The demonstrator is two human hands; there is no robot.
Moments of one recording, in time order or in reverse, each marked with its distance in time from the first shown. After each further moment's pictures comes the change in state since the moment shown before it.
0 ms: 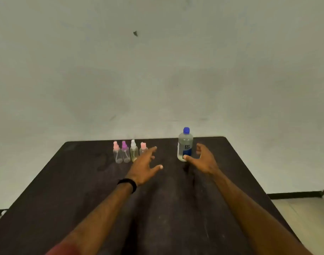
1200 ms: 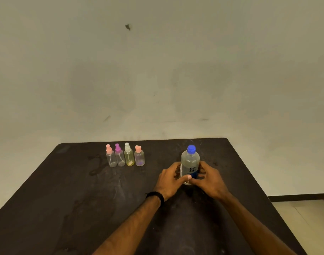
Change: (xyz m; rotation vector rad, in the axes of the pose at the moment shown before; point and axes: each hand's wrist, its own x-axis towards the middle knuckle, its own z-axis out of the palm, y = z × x) left_hand 0.042 0.023 0.108 -0.336 -0.106 -0.124; right_hand 0.011 0.066 0.006 0.053 -0.157 -0.011
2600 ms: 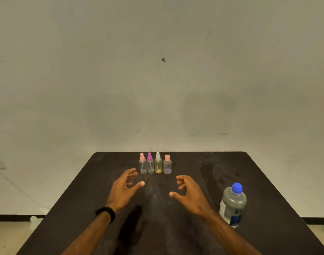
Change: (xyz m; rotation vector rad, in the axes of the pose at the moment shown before) left_hand -0.151 -0.042 -0.211 0.095 0.353 -0.063; right_hand -0.064 -0.094 0.123 -0.018 0.002 -0.263
